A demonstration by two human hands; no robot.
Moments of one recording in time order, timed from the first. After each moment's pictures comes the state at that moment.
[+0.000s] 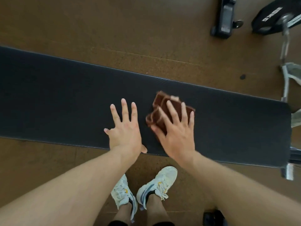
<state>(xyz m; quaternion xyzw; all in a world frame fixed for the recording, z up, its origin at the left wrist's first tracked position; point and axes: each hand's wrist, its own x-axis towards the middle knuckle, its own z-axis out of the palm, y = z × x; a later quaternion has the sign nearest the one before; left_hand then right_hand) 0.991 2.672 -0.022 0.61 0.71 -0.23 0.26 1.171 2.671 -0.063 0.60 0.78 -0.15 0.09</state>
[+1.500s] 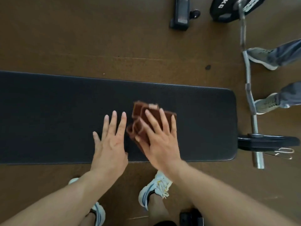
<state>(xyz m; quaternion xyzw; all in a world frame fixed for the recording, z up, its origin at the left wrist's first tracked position) 1.174 2.654 -0.019 0.62 0.70 -0.06 0.36 1.352 2.657 -0.066 0.59 0.79 -0.17 0.02</state>
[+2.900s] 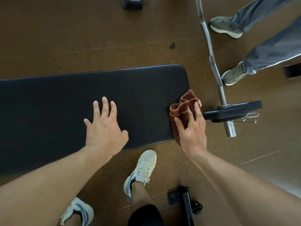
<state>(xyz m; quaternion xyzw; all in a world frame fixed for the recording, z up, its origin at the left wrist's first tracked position) 1.308 2.689 -0.026 0.68 0.65 -0.19 0.29 1.563 2.611 -0.061 0.84 0.48 -0.25 -0.08</state>
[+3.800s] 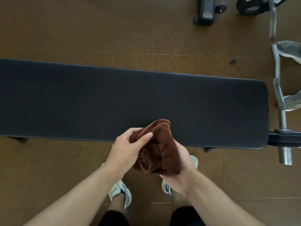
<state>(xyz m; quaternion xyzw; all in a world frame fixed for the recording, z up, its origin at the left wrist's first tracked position) 1.099 2.612 0.027 0.25 0.70 0.22 0.63 1.252 2.606 0.039 0.56 -0.08 -0.78 -0.27</state>
